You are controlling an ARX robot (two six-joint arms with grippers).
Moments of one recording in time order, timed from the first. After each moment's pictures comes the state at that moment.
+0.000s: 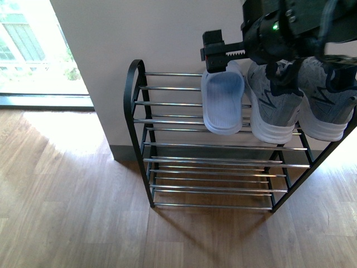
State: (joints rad) left arm -0.34 0.79 0.36 -0.08 -0.67 -0.06; right arm 0.41 2.03 1.16 0.35 0.23 0.08
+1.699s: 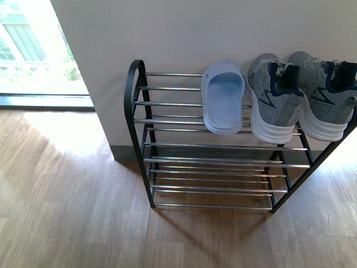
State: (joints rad) left arm -0.34 0.79 0.36 -0.08 -0.67 -0.06; right arm 0.01 0.52 0.02 0.51 0.01 0.00
